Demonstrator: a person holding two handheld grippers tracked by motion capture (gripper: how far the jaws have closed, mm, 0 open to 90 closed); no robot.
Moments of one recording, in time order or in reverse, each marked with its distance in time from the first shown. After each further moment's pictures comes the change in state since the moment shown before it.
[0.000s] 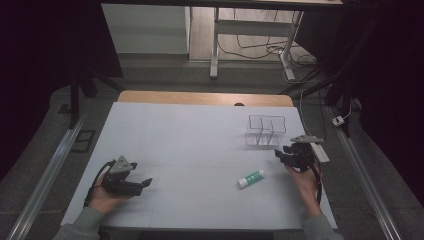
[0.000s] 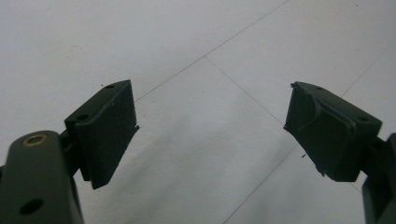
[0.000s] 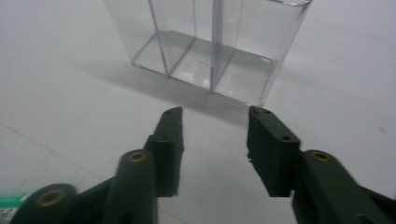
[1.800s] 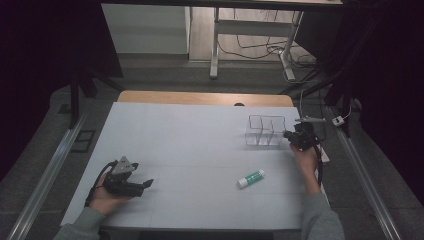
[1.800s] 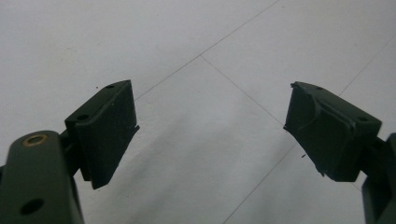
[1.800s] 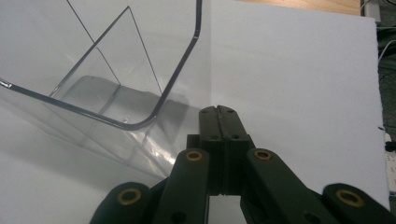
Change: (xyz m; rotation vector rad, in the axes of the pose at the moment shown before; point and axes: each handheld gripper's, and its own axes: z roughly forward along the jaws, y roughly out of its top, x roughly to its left) left arm -0.004 0.001 0.002 0.011 0.003 0.028; right arm -0.055 0.038 0.045 0.017 -0.027 0.074
